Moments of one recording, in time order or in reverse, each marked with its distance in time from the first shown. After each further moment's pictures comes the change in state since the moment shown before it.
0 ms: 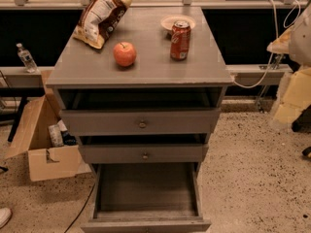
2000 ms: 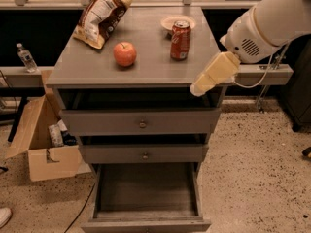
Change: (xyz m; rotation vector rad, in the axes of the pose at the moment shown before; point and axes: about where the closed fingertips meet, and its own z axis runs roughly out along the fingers) arm -0.105 -0.061 0.065 0.032 -0.366 0.269
